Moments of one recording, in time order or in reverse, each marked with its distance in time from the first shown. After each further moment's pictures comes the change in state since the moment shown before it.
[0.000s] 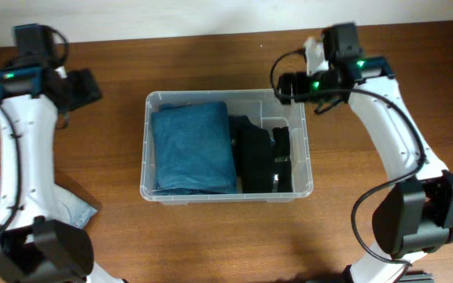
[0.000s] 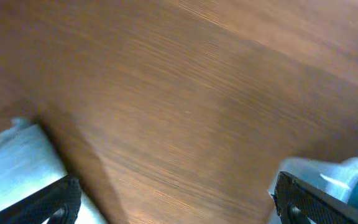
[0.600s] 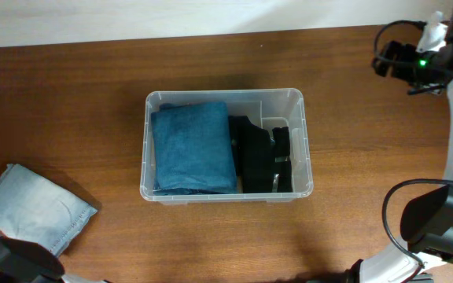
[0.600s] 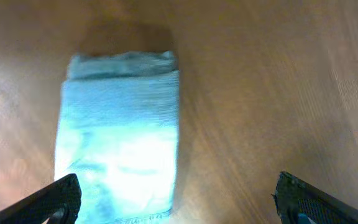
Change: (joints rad) left arm 0.602 -0.027 -0.002 -0.170 0.262 -0.089; right arm -0.455 0.000 0.212 -0.168 0.003 -0.003
